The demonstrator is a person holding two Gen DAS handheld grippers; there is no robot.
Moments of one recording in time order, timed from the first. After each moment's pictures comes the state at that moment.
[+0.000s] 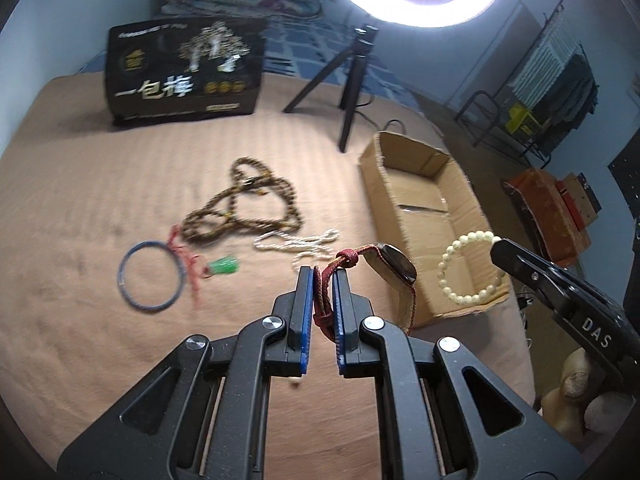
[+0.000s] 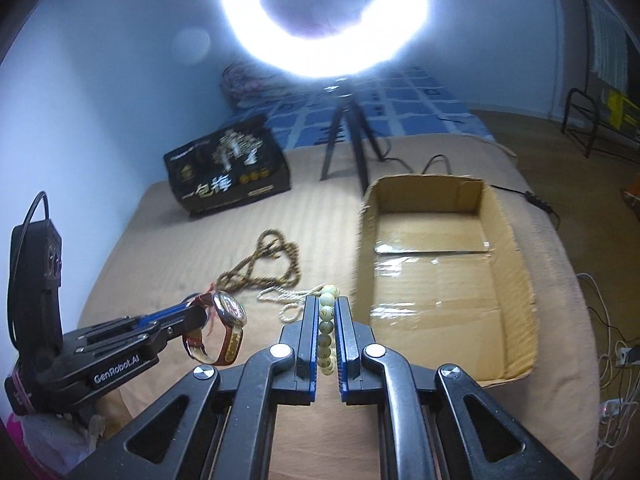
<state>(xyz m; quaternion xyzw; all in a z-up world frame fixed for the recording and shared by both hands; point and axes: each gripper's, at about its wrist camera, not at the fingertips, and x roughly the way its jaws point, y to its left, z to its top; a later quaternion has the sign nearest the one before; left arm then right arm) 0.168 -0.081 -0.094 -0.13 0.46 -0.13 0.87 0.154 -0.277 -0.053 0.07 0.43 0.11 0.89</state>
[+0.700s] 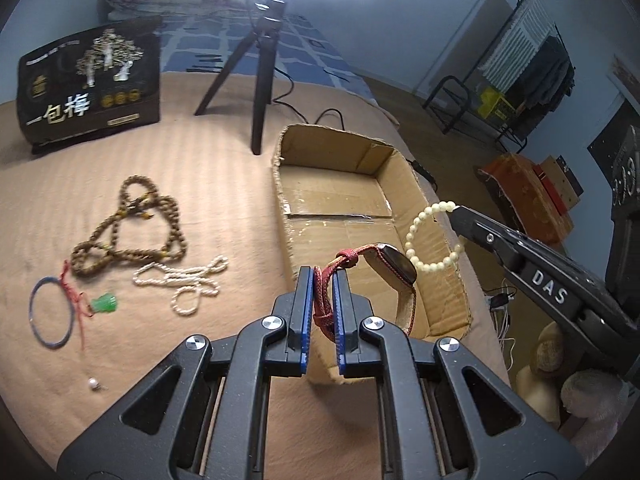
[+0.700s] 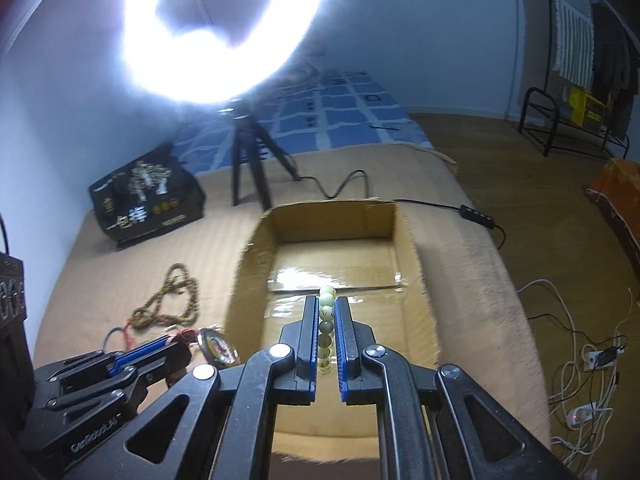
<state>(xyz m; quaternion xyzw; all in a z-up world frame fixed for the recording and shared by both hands) 0.210 -0.181 -0.104 -0.12 0.46 -0.18 0.86 0.205 -0.357 -0.073 0.06 0.44 0.03 0.90</state>
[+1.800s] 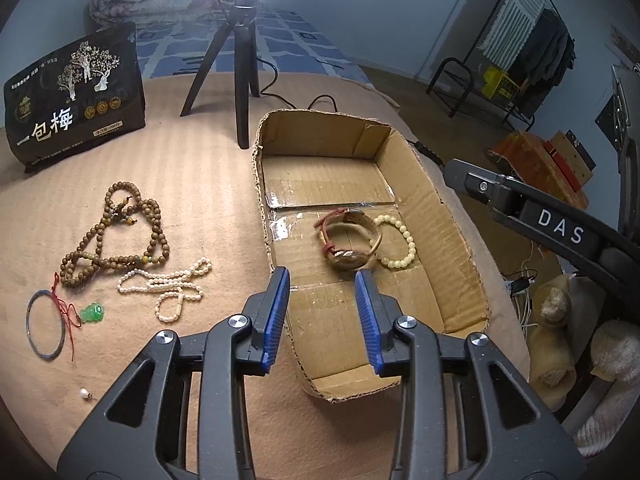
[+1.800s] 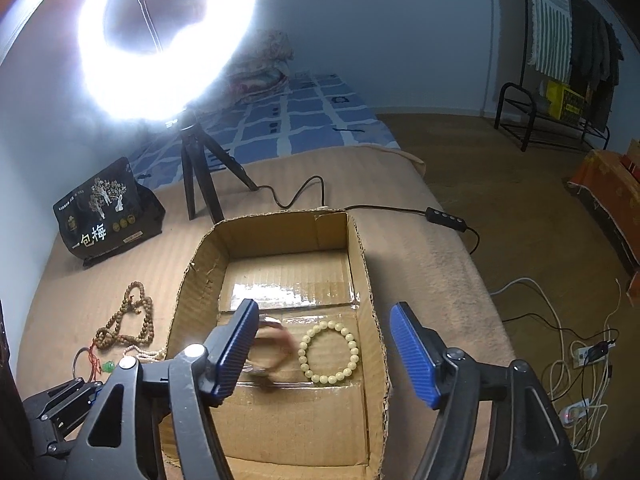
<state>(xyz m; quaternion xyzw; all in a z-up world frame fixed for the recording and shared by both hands) 0.208 -0.210 -0.118 -0.06 0.47 -0.17 0.87 0.219 -0.382 -0.080 0.06 0.43 -0.01 0.90</state>
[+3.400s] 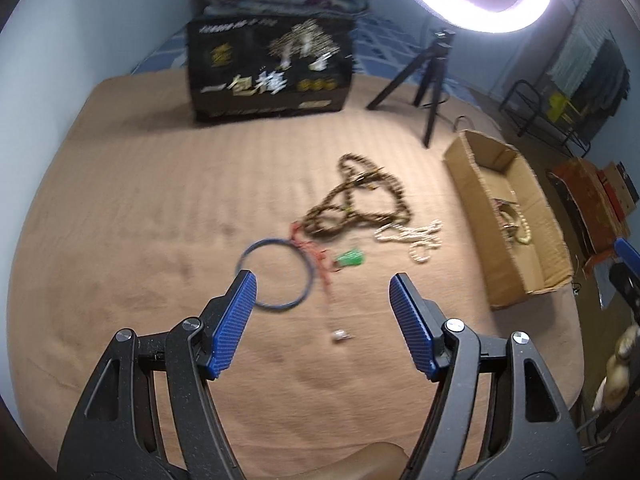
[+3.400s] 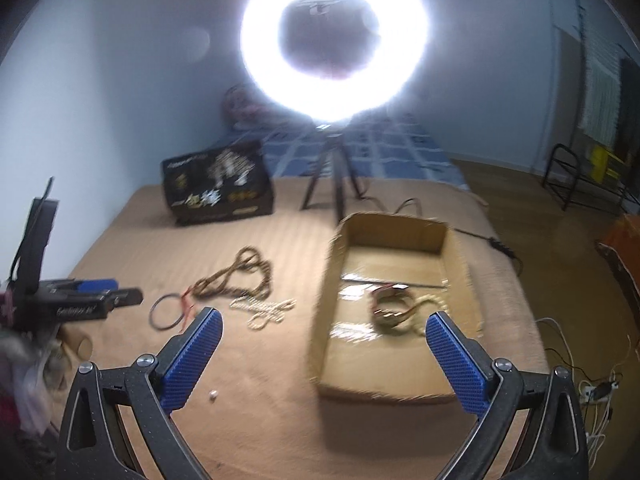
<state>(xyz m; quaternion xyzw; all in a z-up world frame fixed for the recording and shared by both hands) 0.163 0.014 -0.106 -0.08 0.49 -0.05 0.87 0.114 -0.264 -0.040 -0.01 0.38 0.11 0.92</state>
